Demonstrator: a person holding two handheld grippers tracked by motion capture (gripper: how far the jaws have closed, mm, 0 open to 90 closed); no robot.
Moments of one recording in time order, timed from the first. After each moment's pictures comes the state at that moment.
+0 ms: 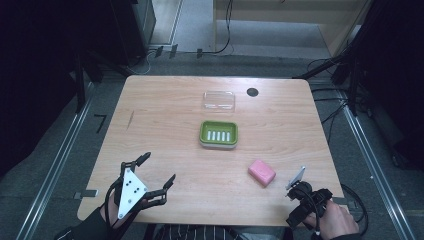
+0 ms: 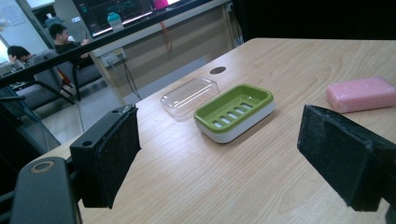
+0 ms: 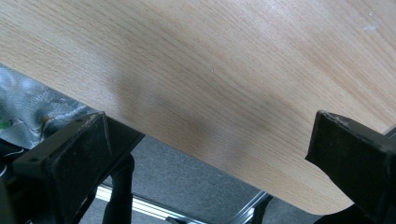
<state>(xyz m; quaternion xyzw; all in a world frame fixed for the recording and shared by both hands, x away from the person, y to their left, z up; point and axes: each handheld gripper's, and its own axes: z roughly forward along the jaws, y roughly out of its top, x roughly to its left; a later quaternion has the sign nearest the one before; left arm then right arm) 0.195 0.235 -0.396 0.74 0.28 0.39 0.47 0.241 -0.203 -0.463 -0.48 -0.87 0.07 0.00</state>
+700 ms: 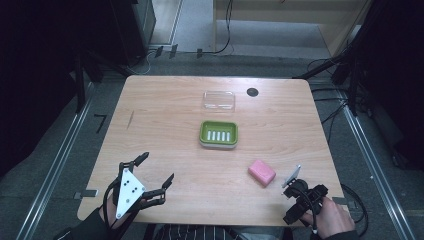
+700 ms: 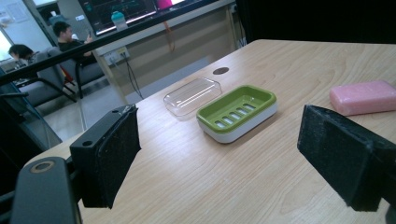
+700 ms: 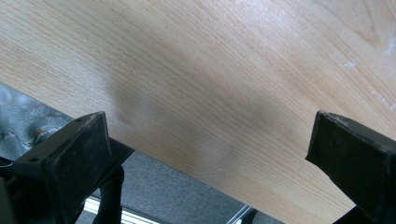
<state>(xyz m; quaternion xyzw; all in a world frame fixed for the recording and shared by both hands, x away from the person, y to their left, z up) 0.194 0.237 -0.395 0.73 0.29 0.39 0.48 0.245 -0.194 -0.462 -0.46 -0.89 0.05 -0.03</state>
